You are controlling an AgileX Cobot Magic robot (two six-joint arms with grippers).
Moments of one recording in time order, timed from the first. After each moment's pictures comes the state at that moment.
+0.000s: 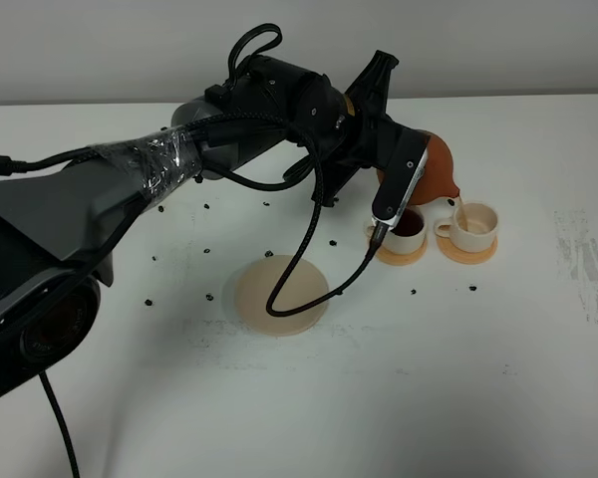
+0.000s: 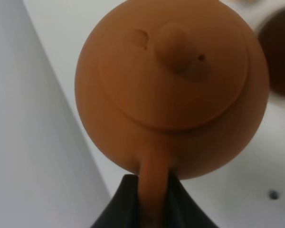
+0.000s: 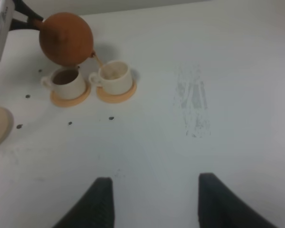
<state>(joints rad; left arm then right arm) -0.64 2.34 -1.98 -0.12 0.43 1.67 -0.15 -0.01 -0.52 0.18 1.10 -0.03</state>
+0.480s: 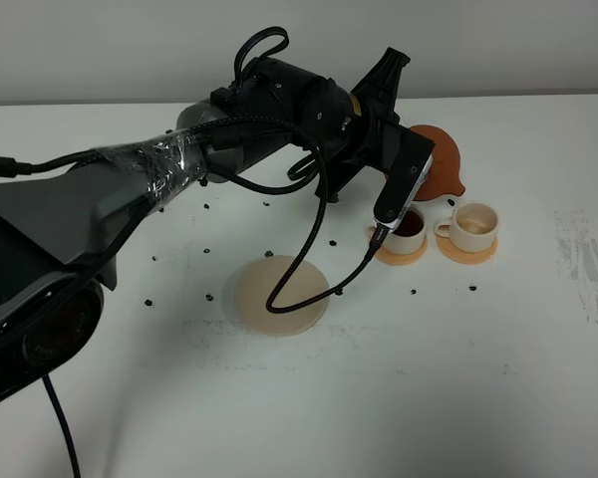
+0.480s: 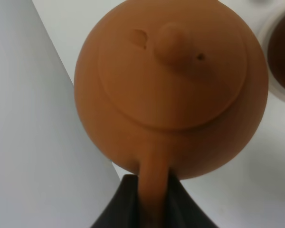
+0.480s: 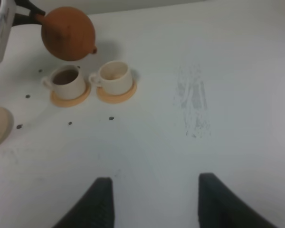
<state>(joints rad) -0.66 2.34 -1.98 -0.11 0.40 1.72 -0.15 -0.01 -0.52 0.18 1.10 -0.03</state>
